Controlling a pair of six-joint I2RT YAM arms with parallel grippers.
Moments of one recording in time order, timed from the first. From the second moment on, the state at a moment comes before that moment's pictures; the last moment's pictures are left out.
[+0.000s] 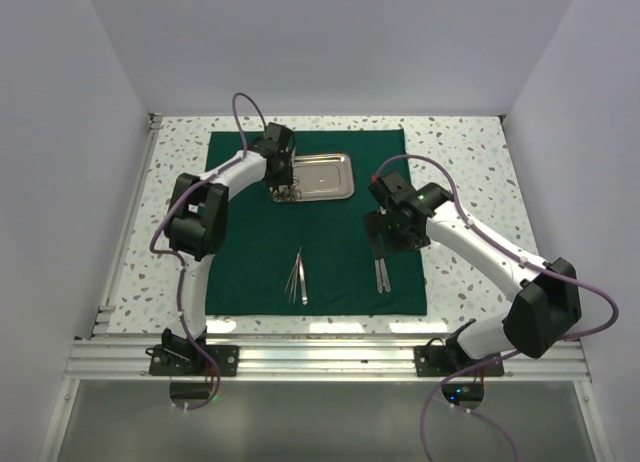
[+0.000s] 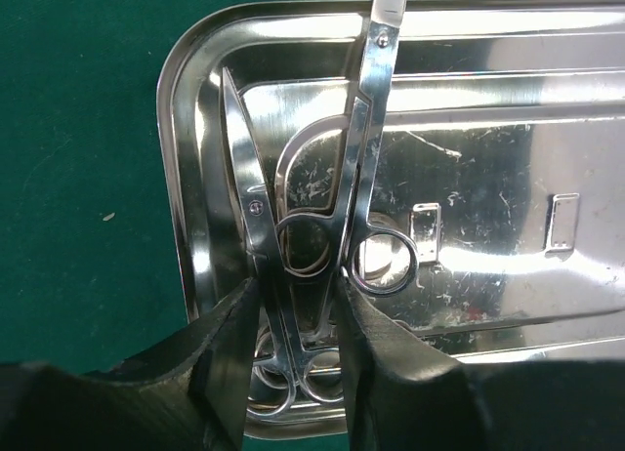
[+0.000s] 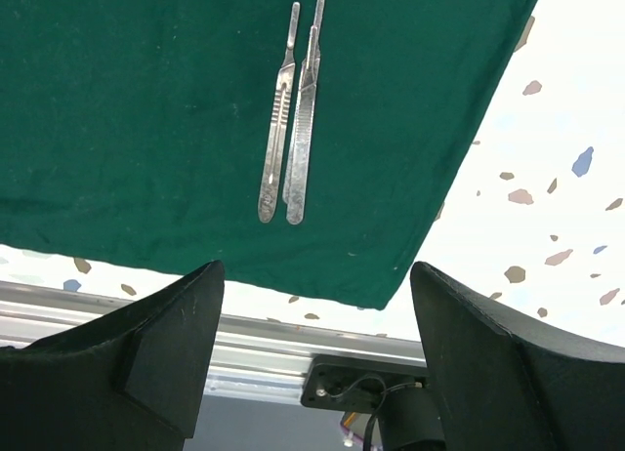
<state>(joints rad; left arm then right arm) -0.36 2.22 1.70 -0.47 -0.14 -0.41 0.62 1.43 1.20 -1.05 0.17 0.36</state>
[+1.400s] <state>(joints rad) -0.36 1.97 1.65 -0.69 -0.14 -0.39 0.62 1.59 1.37 -1.05 0.16 0.31</state>
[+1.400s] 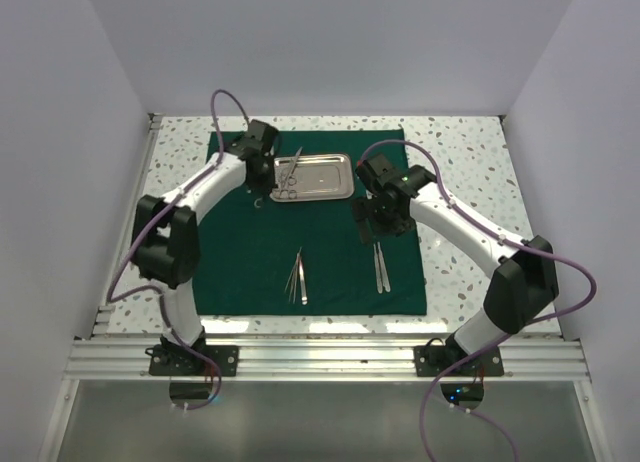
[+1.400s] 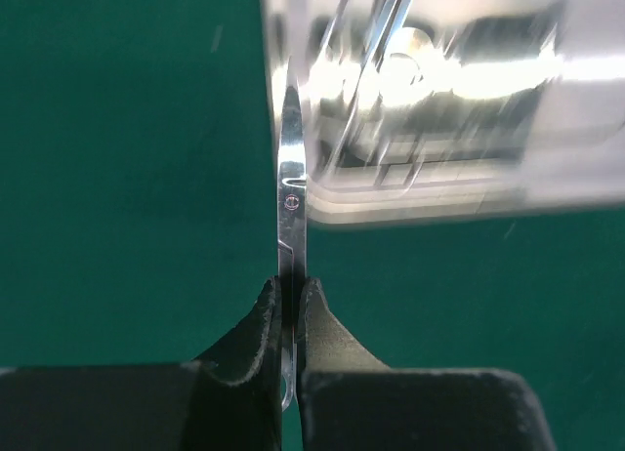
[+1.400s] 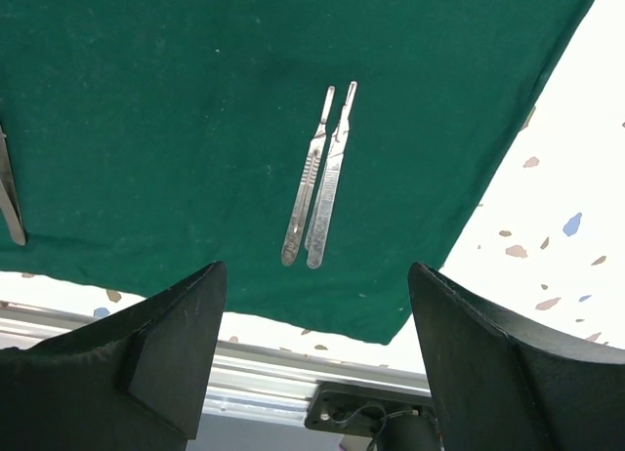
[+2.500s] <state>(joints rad) -0.41 1.31 0.94 -0.74 -0.18 -0.51 0.62 1.62 1.38 -1.03 0.12 0.31</state>
